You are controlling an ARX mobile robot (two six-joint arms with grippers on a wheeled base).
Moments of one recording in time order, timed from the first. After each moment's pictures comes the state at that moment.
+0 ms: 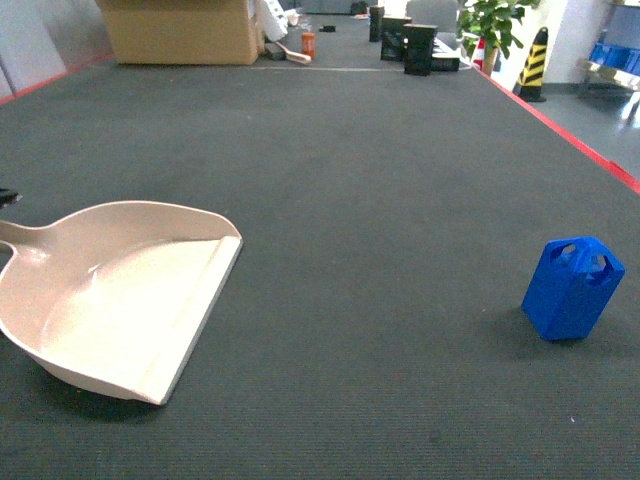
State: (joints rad) left arm 0.30 2.23 0.93 1.13 0.32 -1.08; right arm 0.00 0.00 0.01 0.00 0.00 0.00
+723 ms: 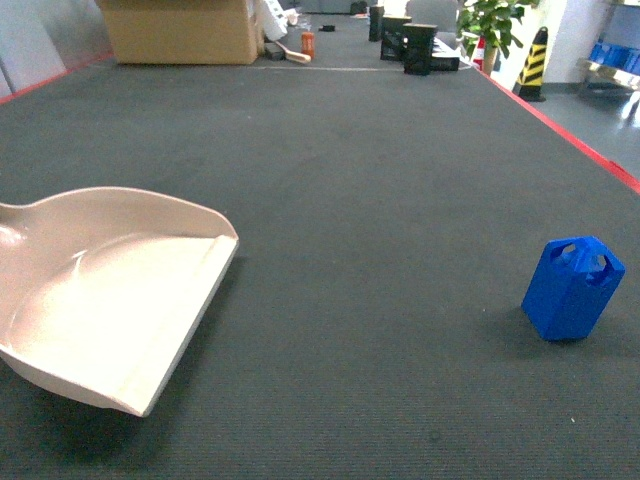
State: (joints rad) left arm 0.29 2.09 0.79 1.28 0.38 -1.18; right arm 0.00 0.00 0.01 0.00 0.00 0.00
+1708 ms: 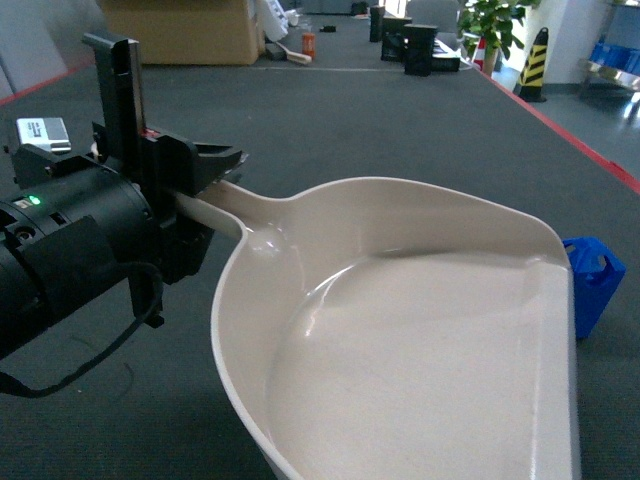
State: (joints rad) left arm -0.35 1.82 0.55 1.28 0.08 -1.38; right arm 0.00 0.00 0.01 0.00 0.00 0.00
